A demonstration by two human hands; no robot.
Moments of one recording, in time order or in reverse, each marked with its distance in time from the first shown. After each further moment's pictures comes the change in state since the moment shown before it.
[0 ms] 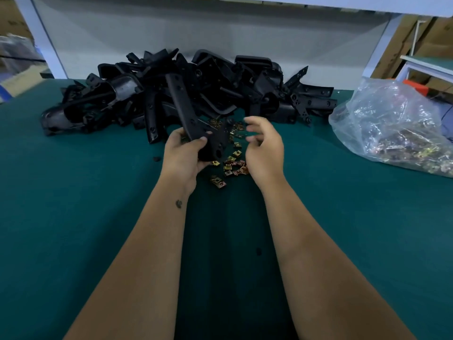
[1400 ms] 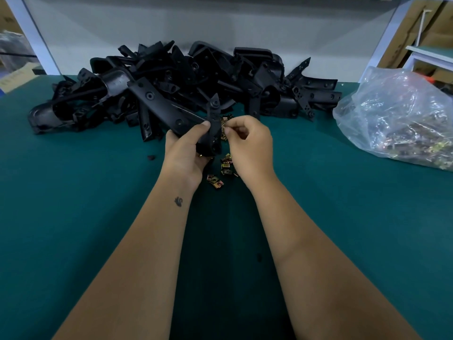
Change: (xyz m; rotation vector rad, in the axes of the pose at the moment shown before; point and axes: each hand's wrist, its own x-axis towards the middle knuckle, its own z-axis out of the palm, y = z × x) left_hand 0.015 -0.012 0.011 -0.268 -0.025 -0.031; right_hand -0.001 -0.013 0.018 0.053 -0.022 -0.018
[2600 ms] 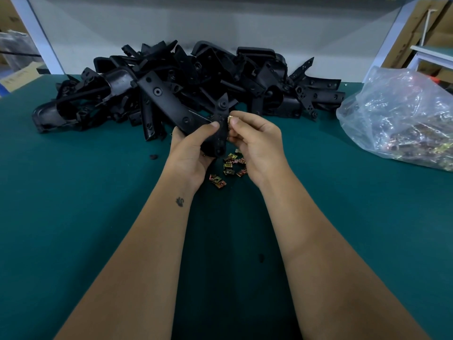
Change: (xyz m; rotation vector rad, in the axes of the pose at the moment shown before) left_hand -0.007 0.004 0.002 0.035 -0.117 -0.001; right_hand 0.009 -0.001 -0.010 0.630 -0.119 0.308
